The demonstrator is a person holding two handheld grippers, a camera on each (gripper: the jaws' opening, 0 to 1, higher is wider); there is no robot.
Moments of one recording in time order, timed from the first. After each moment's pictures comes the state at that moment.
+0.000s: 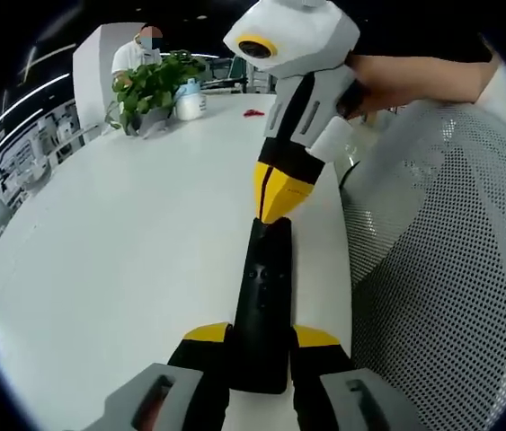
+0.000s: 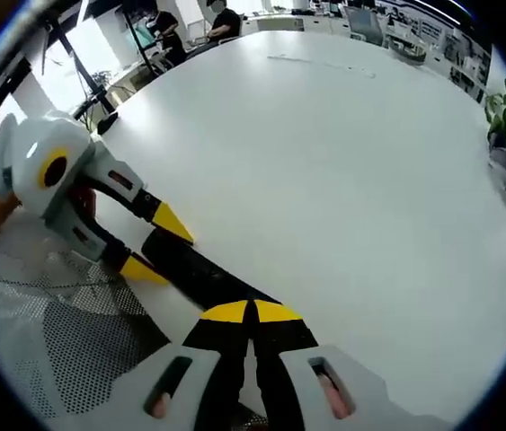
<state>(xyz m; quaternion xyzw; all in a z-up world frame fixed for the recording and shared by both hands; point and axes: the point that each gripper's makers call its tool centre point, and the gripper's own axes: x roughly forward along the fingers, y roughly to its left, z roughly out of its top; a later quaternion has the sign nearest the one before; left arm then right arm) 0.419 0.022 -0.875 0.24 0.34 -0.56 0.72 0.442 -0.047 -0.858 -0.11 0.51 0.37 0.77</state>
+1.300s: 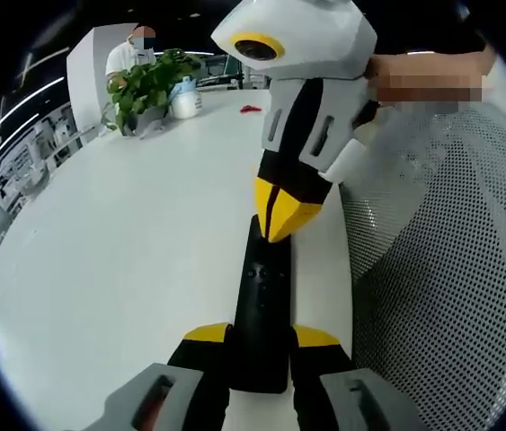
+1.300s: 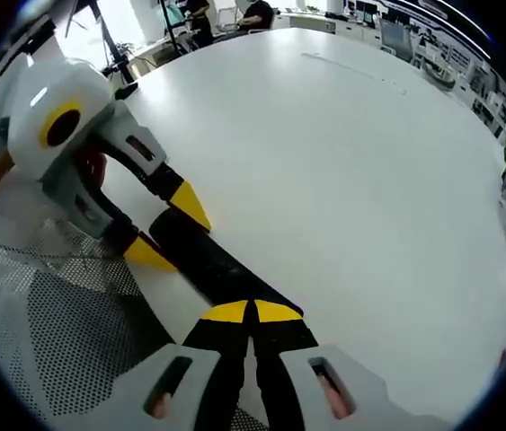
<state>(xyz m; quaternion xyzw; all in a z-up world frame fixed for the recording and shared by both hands) 0.420 0.022 -0.876 0.25 0.34 -0.55 0.72 0.433 -0.036 -0.868 -0.19 0.50 0.40 0.75</state>
